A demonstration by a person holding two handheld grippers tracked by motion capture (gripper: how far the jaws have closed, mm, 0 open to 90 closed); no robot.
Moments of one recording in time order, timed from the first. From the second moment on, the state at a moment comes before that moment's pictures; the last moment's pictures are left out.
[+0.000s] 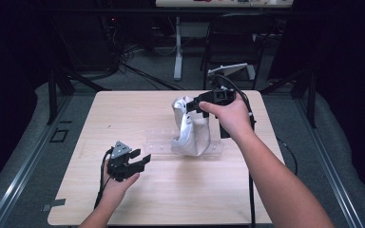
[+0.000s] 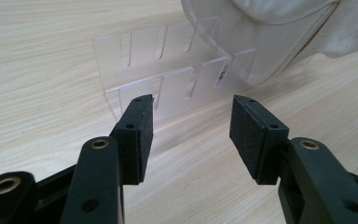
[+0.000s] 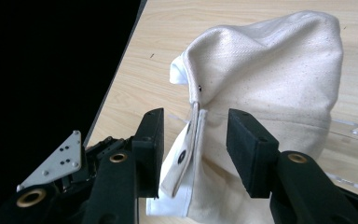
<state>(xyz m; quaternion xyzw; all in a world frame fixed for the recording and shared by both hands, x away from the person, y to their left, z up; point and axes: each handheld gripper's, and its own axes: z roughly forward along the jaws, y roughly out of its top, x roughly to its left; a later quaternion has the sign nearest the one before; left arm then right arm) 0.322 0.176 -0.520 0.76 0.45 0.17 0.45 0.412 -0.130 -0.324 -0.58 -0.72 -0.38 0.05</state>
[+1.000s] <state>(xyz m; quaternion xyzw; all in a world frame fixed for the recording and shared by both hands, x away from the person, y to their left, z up) 0.323 0.184 -0.519 0.75 0.46 0.17 0.45 0.352 -0.190 -0.335 -0.55 -0.72 -0.42 0.03</state>
